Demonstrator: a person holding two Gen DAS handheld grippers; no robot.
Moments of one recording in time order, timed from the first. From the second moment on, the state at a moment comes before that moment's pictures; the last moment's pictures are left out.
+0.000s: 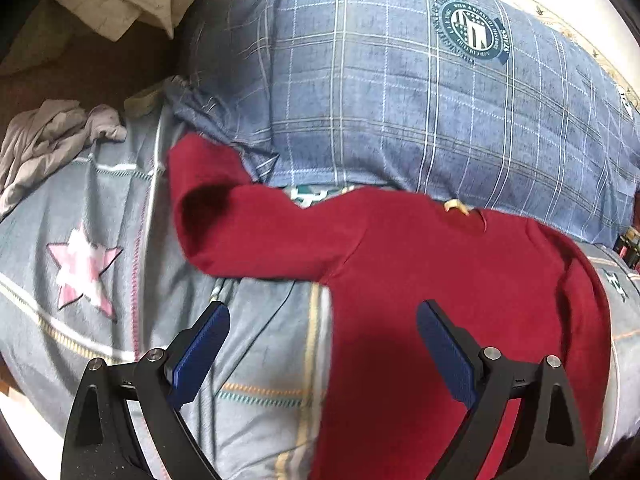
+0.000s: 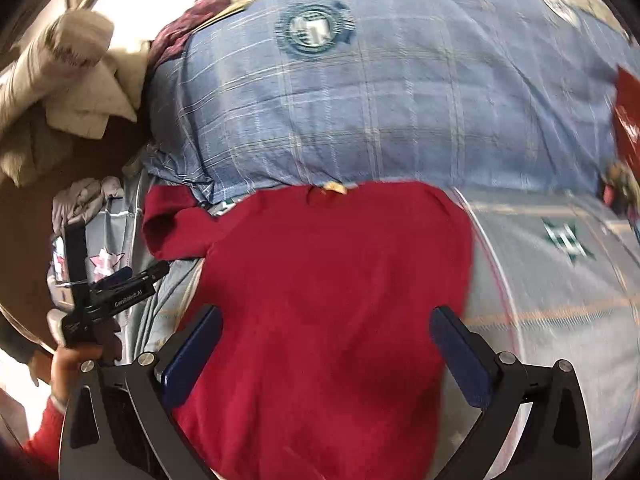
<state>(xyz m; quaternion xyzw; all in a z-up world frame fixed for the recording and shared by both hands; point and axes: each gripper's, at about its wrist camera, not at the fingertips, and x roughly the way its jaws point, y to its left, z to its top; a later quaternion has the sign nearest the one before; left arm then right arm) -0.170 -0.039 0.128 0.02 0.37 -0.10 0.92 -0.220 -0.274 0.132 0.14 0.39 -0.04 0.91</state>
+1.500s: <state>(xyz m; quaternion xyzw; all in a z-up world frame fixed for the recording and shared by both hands) -0.103 -0.060 0.068 0.06 0.39 -0.10 0.91 -0.100 -0.240 0.042 0.21 0.41 -0.08 0.89</state>
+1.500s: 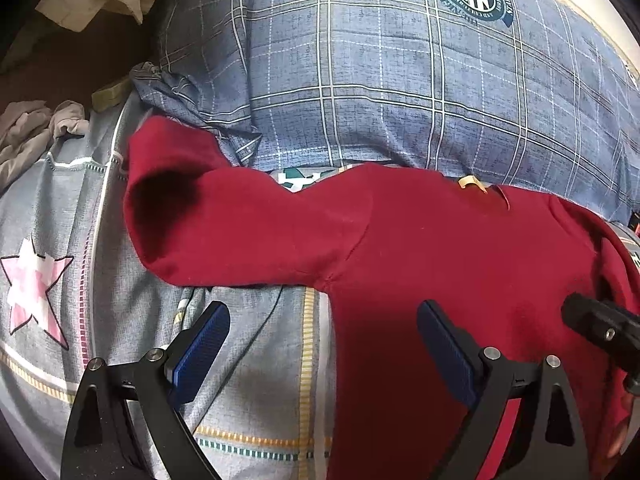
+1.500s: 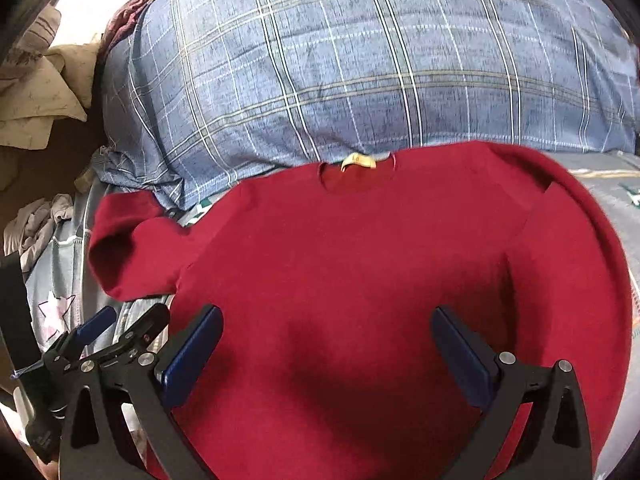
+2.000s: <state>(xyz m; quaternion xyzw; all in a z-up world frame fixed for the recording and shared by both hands) -0.102 -0.055 0.070 0.04 0.39 -0.09 0.92 -0.094 -0.234 0.034 0.20 0.45 -0.10 0.86</state>
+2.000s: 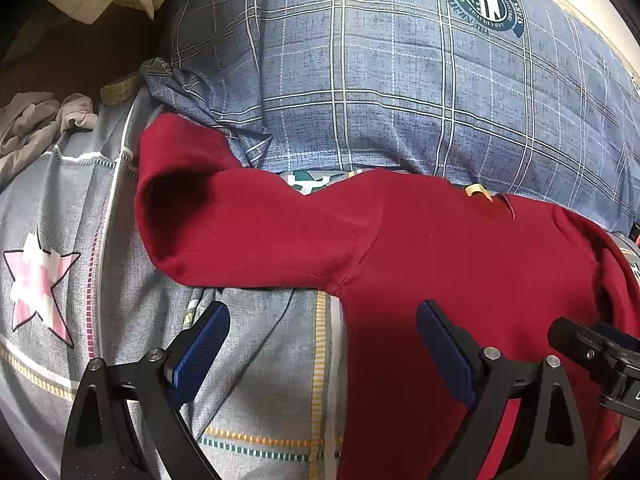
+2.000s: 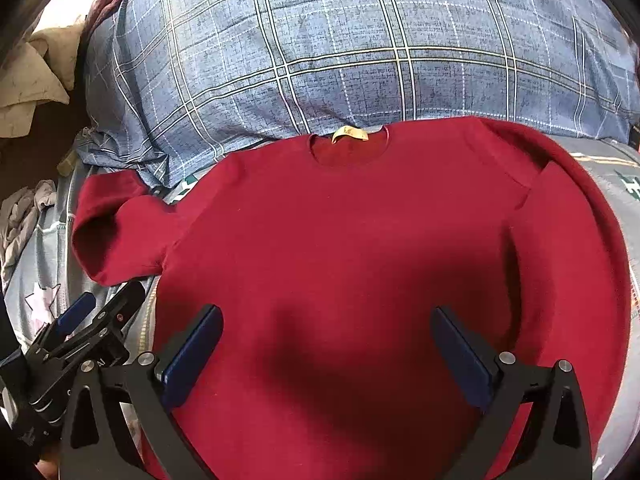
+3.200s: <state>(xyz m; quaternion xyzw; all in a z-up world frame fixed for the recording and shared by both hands) -0.098 -0.051 0.069 0.04 0.39 -0.10 0.91 -0.089 -0.222 0.009 0.17 0.49 -0.10 0.85</state>
